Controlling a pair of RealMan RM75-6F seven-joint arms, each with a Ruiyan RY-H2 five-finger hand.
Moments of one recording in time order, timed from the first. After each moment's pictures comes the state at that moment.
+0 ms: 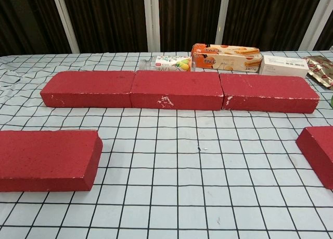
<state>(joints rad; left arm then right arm) -0.02 -1.09 -0.06 -1.62 1.47 1.57 0.02 0.07 -1.16 0.08 -1.61 -1.47 1.50 -0.14</state>
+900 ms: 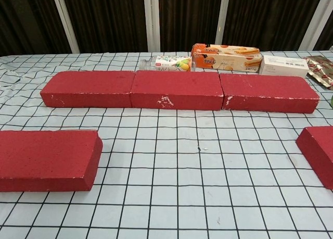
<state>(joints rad) -0.01 -1.09 -0.06 -1.63 1.50 1.60 0.01 0.08 -1.11 0.04 -1.68 -1.47 1.40 -0.06</state>
